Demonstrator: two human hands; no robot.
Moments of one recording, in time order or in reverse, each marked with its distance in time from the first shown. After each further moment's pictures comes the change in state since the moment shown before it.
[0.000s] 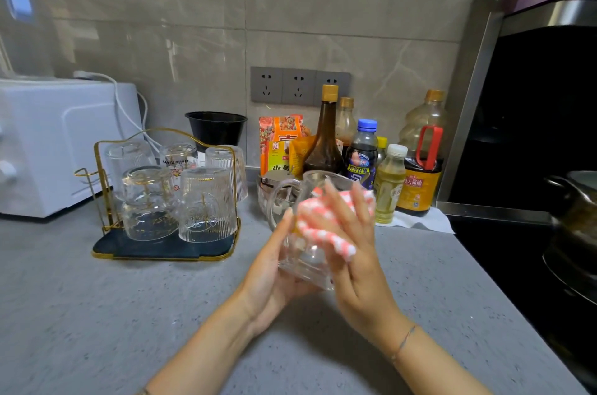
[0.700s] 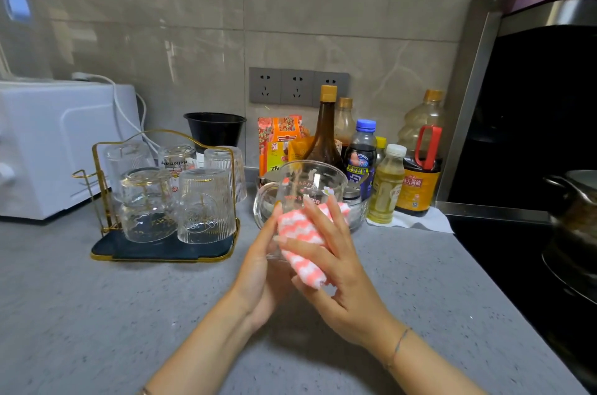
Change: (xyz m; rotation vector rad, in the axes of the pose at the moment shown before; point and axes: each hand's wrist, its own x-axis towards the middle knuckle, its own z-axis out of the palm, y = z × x) left_hand 0.000 0.006 -0.002 -0.165 -0.021 0.031; right_hand -0.009 0.001 0.005 0.086 -0.178 -0.077
